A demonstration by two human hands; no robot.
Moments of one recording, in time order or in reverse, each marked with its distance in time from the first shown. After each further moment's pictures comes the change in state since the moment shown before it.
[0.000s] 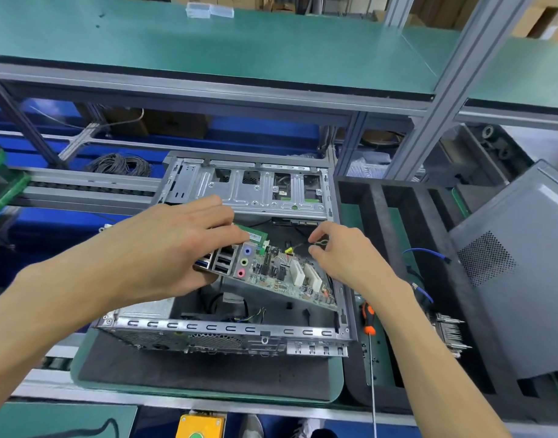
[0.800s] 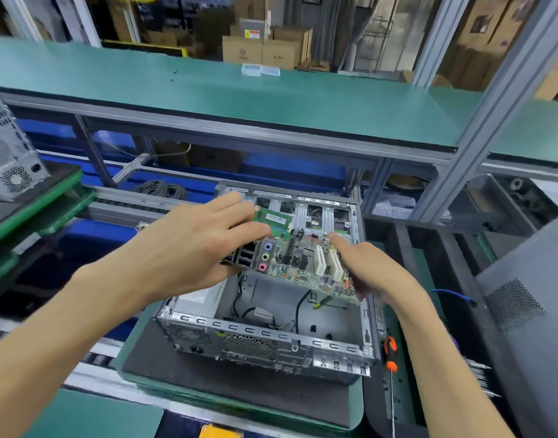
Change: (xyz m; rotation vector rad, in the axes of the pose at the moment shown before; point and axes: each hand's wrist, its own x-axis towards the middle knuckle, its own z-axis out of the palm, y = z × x) left_hand -0.038 0.014 -0.041 0.214 0.159 -0.066; right_hand -0.018 -0.045 -0.031 0.445 -0.185 0.163
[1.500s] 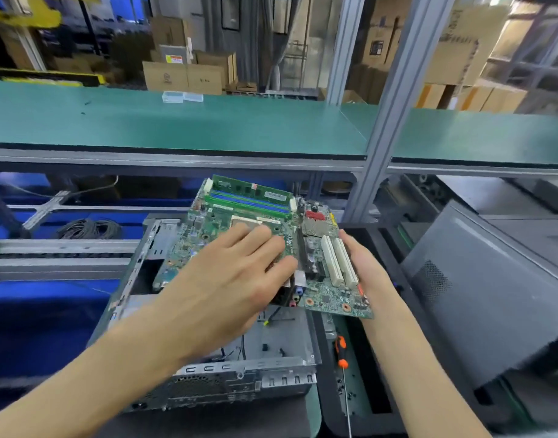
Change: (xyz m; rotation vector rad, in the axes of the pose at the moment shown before) left_hand 0.080 0.074 0.007 0.178 0.102 0.205; right_hand -0.004 0.050 -0.062 0.784 0.224 0.087
